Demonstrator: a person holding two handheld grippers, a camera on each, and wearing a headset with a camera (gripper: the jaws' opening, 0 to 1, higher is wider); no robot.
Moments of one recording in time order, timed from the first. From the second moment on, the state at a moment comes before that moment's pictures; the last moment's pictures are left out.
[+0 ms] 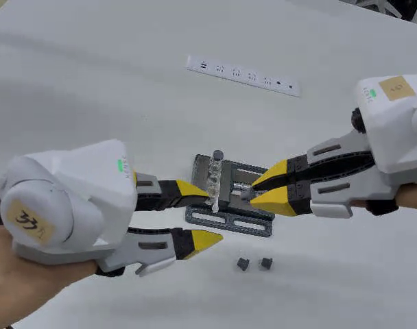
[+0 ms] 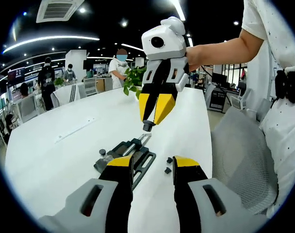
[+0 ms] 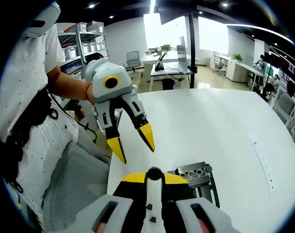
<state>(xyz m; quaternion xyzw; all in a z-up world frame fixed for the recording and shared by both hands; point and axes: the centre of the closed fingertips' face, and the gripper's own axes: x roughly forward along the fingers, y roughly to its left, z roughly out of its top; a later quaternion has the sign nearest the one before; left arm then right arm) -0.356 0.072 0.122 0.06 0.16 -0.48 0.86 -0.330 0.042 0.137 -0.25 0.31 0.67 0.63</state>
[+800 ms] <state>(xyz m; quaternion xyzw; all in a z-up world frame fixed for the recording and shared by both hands) -0.337 0.112 0.093 0.06 0.15 -0.45 0.88 -0.251 0.071 0.082 -0.34 0.38 0.60 0.61</state>
